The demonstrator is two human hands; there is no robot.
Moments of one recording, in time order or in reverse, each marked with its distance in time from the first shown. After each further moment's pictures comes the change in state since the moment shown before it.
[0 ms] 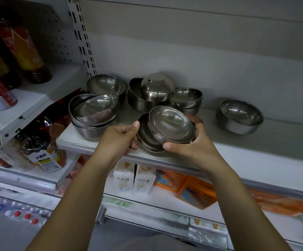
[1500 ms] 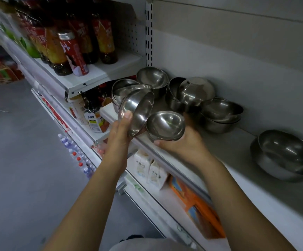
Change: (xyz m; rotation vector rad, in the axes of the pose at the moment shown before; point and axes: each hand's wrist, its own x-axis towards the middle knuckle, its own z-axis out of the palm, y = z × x) left_hand -0.077 0.006 0.049 -0.556 0.491 0.064; right_hand 0.069 0.011 0.008 -0.288 -0.526 -0.155
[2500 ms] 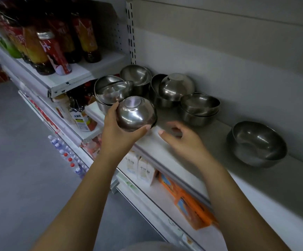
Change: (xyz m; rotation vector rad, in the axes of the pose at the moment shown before) left_hand 0.012 -0.020 0.023 0.524 0.104 0.330; right_hand -0.033 0.014 -0.033 0.015 0.072 0.080
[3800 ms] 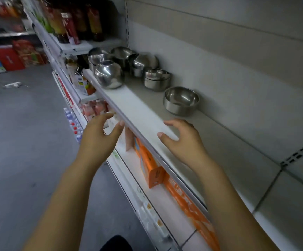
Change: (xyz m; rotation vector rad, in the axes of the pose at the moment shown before) left_hand -0.299 0.129 0.104 0.389 0.222 -0.113; right_hand -0.202 0.107 -0.197 -0.282 -0.040 -0.396
